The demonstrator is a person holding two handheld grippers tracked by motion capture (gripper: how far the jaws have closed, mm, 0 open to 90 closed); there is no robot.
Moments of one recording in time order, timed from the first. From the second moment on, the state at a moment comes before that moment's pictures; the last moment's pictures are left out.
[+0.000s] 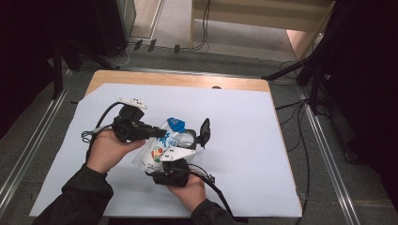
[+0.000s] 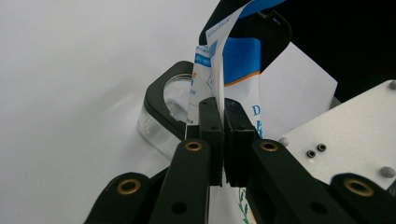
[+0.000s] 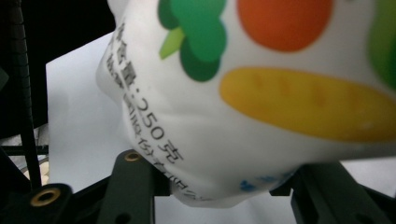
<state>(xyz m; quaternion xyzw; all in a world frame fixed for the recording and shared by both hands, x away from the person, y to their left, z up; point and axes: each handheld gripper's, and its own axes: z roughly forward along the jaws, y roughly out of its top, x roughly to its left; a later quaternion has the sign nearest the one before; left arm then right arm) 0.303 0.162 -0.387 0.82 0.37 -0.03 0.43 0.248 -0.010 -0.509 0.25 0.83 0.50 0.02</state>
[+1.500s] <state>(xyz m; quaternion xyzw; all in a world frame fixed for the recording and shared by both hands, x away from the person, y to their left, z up) 0.318 0.145 -0.408 0.82 0.39 -0.03 0.41 0.251 -0.011 -0.512 0.29 0.80 0.51 -0.07</state>
